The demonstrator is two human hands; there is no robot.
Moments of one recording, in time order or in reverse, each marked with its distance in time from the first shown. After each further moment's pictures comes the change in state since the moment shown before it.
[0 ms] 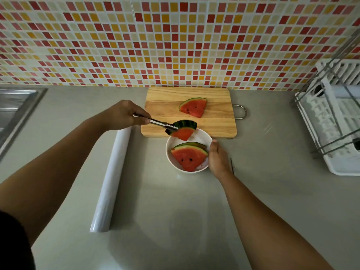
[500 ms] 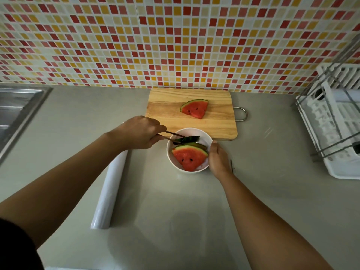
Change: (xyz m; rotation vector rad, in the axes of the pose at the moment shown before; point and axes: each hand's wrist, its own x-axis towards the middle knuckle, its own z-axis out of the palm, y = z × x) left_hand -0.022 0.031 0.039 0.544 0.087 0.449; right_hand 0.002 -0.001 -0.001 -0.047 0.007 -0.014
